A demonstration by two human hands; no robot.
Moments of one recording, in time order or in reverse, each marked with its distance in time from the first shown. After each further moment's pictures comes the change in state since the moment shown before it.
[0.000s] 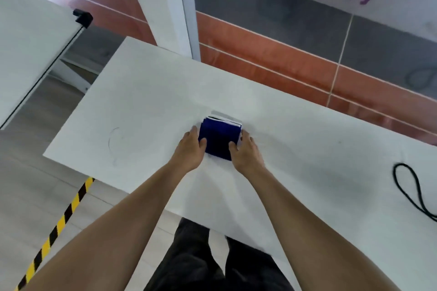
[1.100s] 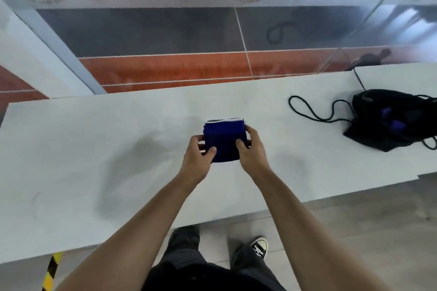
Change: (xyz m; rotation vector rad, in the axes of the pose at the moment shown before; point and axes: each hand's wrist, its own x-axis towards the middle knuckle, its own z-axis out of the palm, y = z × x) left_hand -0.085 0.095 0.103 -0.380 -0.287 0.290; right_hand -0.139 0.105 -0.076 0.714 0.538 0.233
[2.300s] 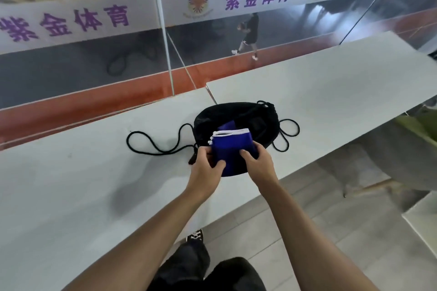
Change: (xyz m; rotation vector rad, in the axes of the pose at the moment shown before) left_hand -0.031 0.151 0.542 0.125 -0.306 0.171; right_hand 0.102 0.159 -0.525 0.203 0.328 0.091
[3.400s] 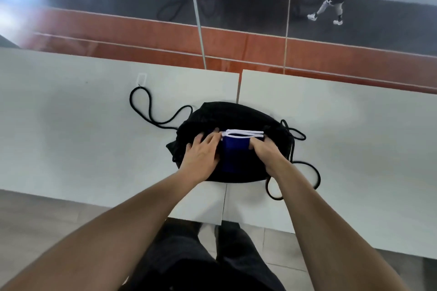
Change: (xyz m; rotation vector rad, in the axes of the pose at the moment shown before) left_hand 0.143 0.003 0.123 0.856 0.184 -0.213; right_hand 0.267 -0.015 -0.045 -0.359 -0.609 0.282
